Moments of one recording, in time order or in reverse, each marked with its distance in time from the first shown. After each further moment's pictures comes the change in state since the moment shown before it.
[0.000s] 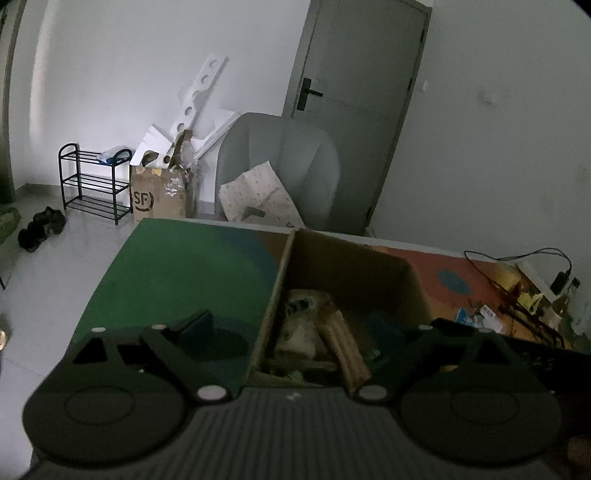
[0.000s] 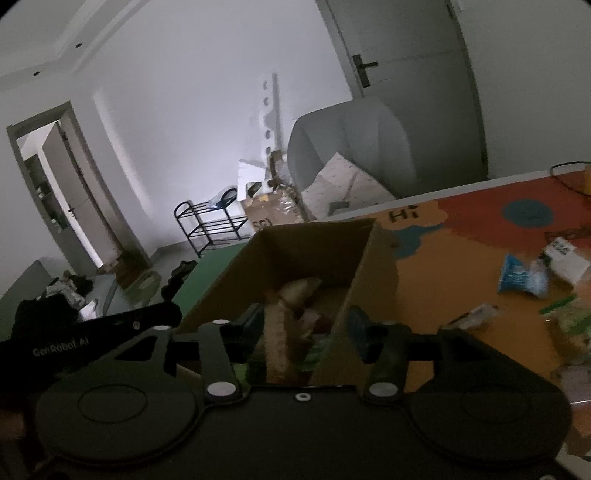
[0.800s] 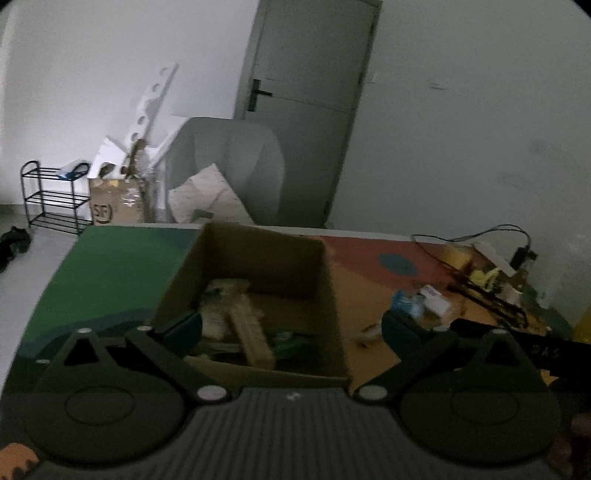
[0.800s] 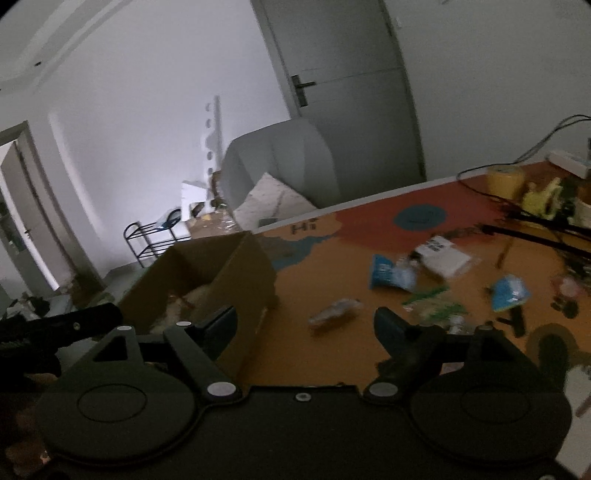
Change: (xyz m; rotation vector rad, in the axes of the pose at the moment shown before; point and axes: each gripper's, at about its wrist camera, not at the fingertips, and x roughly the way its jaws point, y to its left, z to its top) left arm -0.014 -0.068 -0.022 0.081 -0.005 -0.123; right arm -0.069 -0.077 -0.015 0.054 -0.056 -0.175
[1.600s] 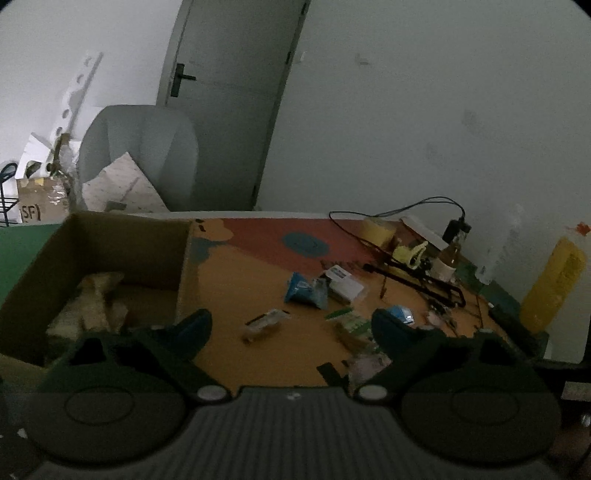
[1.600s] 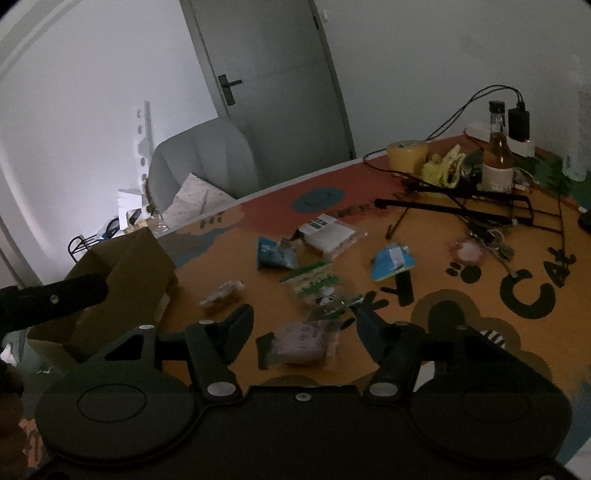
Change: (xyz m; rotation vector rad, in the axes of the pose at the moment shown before) left arm 0.040 -0.083 -0.007 0.063 0.056 -0.206; right arm -0.013 -0.072 -0.019 0.093 0.021 -0.172
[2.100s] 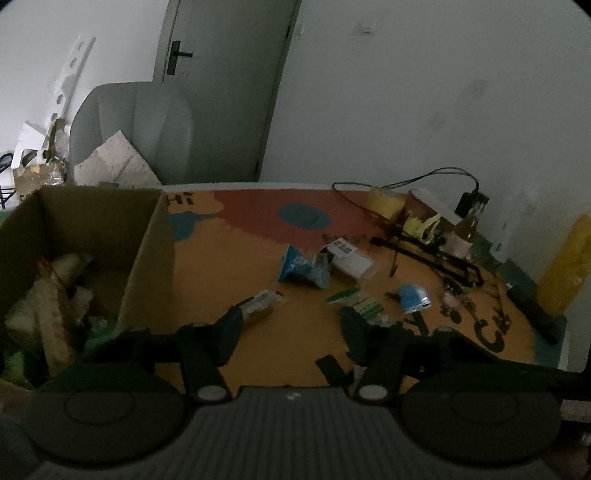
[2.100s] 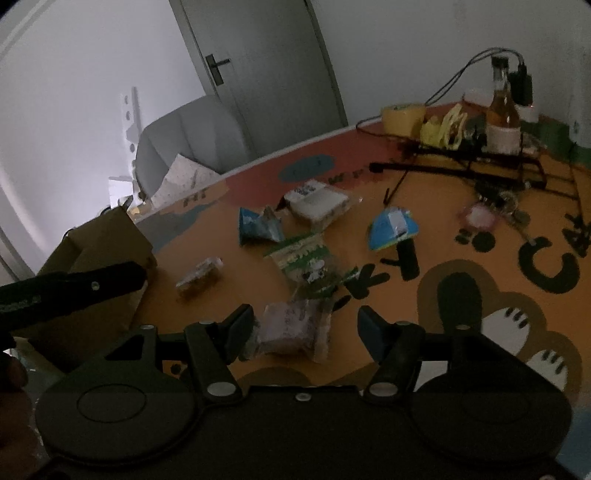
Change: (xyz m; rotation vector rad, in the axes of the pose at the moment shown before) left arm 0.055 -0.011 -0.012 0.018 0.081 0.037; right arm 0.043 -0.009 -0.014 0.038 0.080 0.000
